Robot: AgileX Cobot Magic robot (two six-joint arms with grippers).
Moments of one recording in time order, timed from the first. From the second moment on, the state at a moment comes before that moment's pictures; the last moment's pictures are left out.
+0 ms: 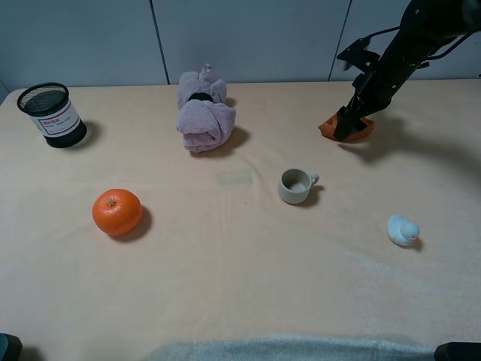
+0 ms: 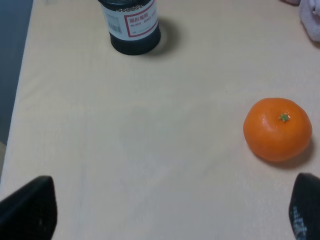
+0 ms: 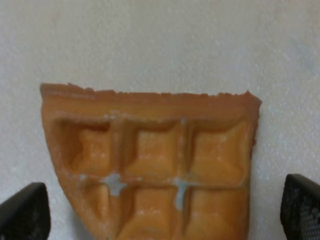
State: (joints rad) left arm -0.04 0.00 -0.49 0.07 1.06 0.03; right arm 0.11 2.22 -1.55 0.19 0.76 -0.87
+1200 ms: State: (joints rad) left arm -0.04 0.00 -0.49 0.07 1.06 0.03; right arm 0.11 2.25 -1.55 0.20 0.73 -0.87
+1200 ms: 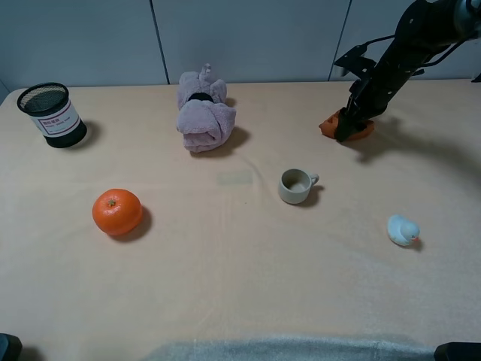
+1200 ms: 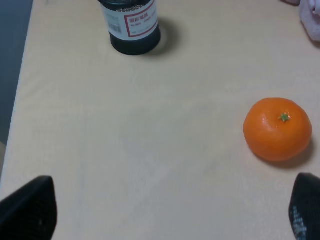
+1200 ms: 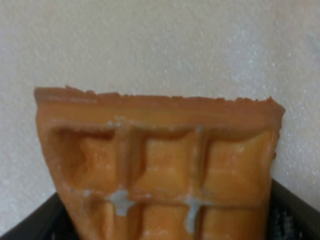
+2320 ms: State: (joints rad) left arm -0.04 0.00 -0.49 0.07 1.06 0.03; right arm 0.11 2.10 -1.55 0.17 0.88 -0.69
